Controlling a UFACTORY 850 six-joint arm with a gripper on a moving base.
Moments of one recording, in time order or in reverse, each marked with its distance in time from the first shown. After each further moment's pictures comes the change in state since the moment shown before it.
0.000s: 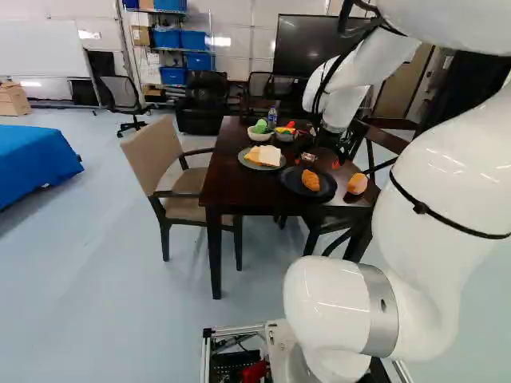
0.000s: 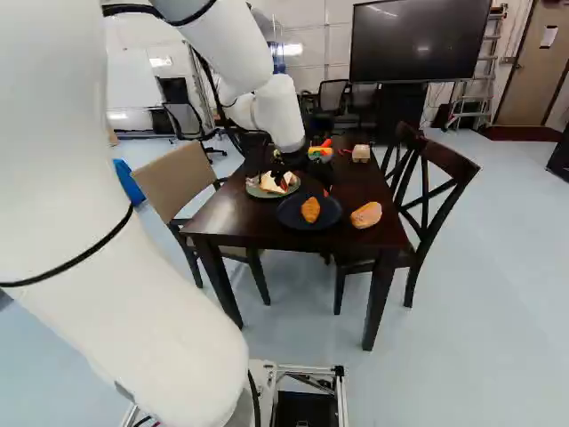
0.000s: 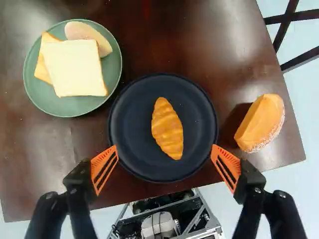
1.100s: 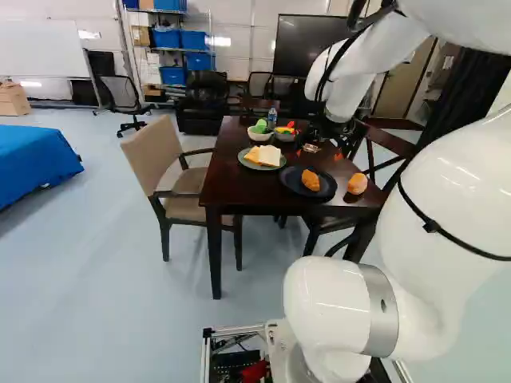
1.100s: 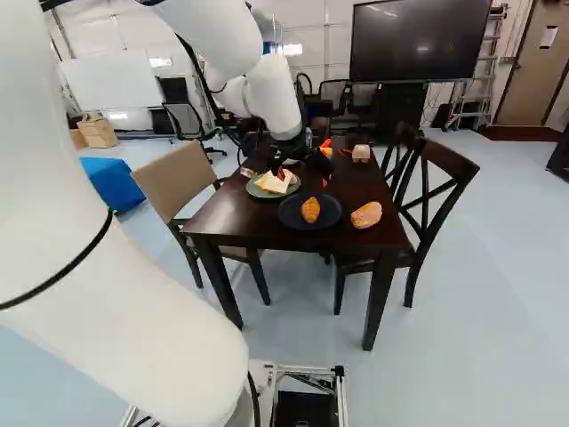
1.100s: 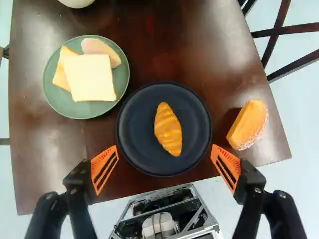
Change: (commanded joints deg) arm 0.2 4.0 -0.1 0.0 -1.3 0.0
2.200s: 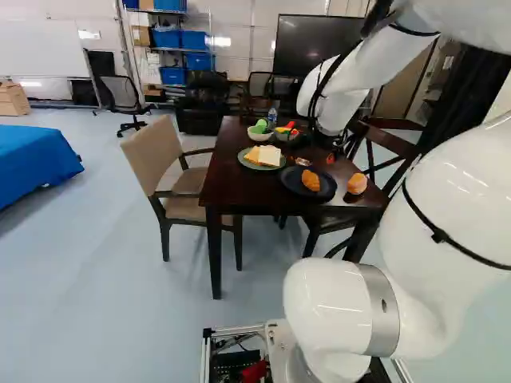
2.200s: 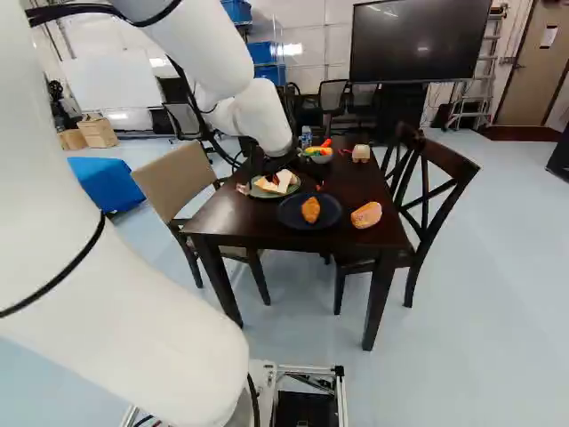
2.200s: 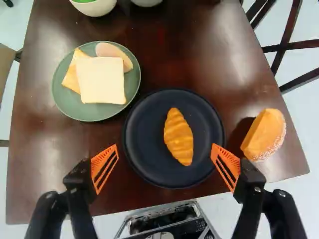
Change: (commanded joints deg) arm 2.9 1.9 7.7 0.0 13.1 0.0
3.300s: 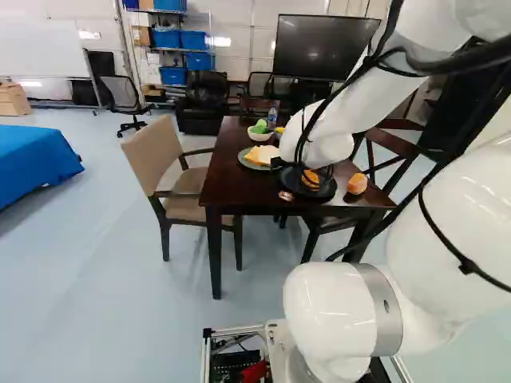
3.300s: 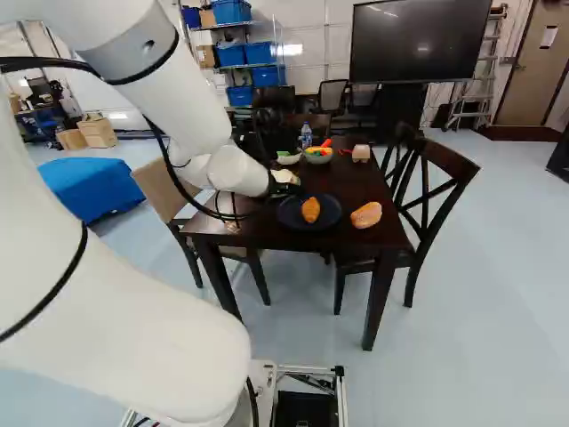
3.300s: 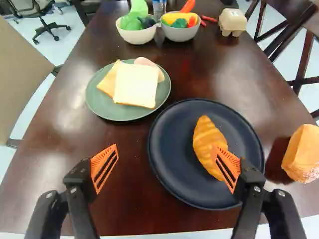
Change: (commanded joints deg) arm 7.1 4.6 18.7 0.0 31.9 0.0
